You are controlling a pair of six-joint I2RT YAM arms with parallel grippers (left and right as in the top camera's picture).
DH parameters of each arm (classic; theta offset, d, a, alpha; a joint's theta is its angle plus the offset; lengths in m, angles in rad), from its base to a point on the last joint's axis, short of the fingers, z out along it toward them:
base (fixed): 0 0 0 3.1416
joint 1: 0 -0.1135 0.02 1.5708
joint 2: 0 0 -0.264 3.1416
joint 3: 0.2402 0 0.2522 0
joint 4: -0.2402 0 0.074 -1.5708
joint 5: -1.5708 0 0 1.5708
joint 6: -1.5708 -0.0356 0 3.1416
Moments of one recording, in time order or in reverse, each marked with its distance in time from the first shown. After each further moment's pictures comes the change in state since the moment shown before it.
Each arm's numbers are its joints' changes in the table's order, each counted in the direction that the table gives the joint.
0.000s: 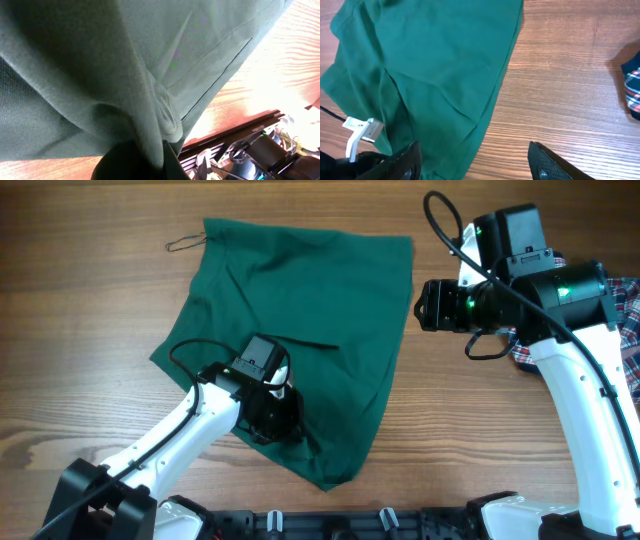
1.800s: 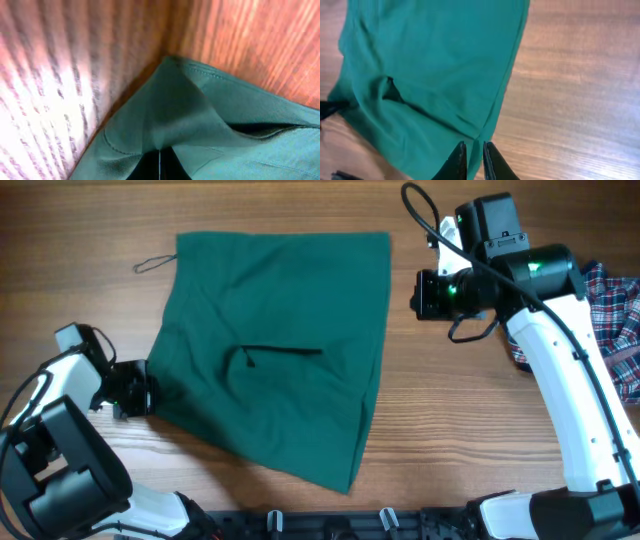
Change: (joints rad) left arm -1.008 0.290 0.133 0.035 0.304 0.418; right arm 0.000 0.107 -0.010 0.100 0.109 0.033
